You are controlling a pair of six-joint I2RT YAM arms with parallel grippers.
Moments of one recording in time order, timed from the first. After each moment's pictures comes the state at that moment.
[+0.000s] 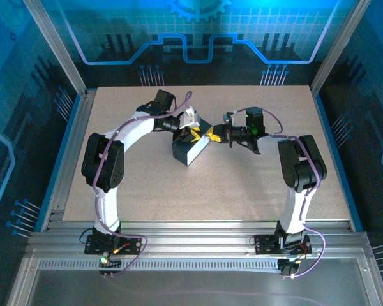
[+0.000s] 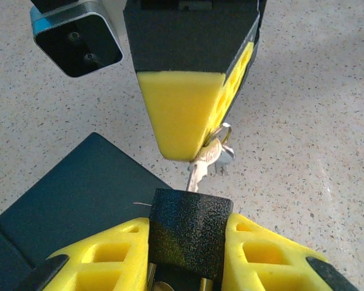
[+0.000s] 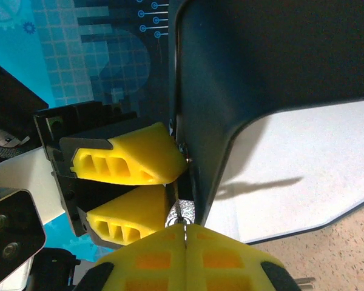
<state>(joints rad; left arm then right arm) -0.33 2.01 1.58 -0.57 0.85 0.93 0.23 1.94 1.05 0.48 -1.12 1.21</state>
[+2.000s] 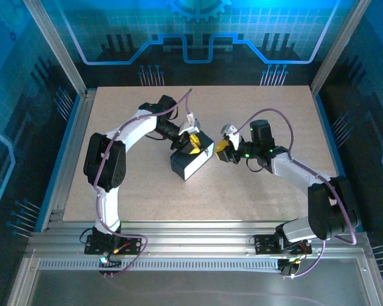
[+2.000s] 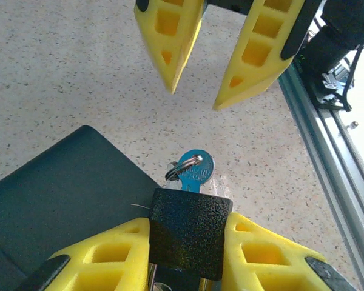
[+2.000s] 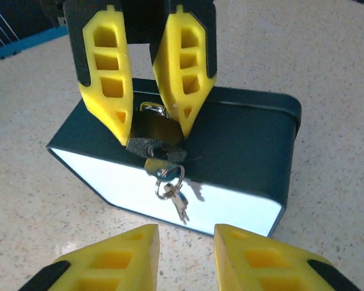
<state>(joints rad) -0.35 2.02 1.64 -0.96 1.01 0.99 0.32 1.42 0.81 -0.04 -0.72 -0.37</state>
